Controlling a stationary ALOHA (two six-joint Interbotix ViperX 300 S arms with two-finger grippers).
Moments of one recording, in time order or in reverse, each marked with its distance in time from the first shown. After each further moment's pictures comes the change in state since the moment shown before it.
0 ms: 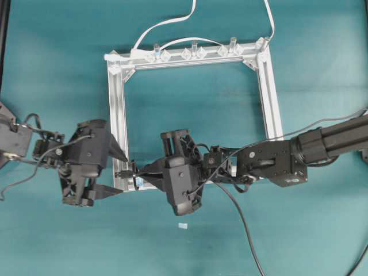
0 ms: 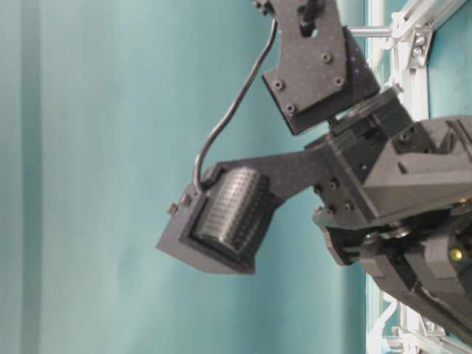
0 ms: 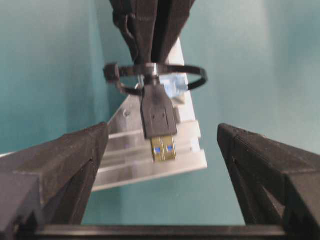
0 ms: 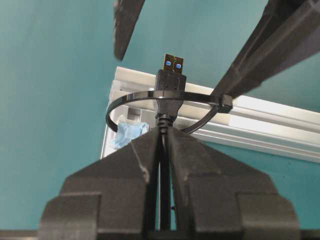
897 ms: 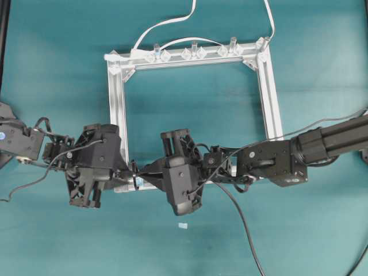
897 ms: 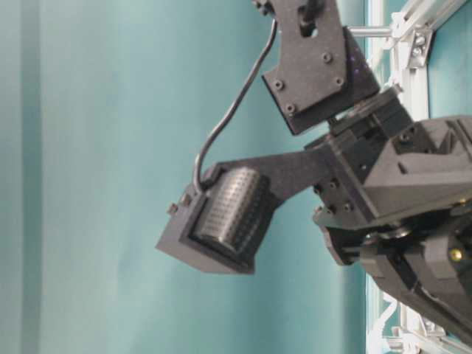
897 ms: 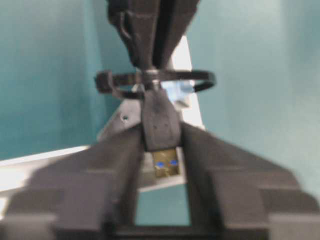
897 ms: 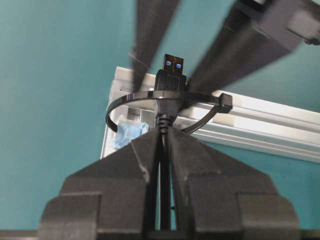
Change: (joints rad) left arm -0.002 0.061 -0.035 0.000 0.032 0.000; right arm 0.000 0.000 0.000 0.000 0.000 0.002
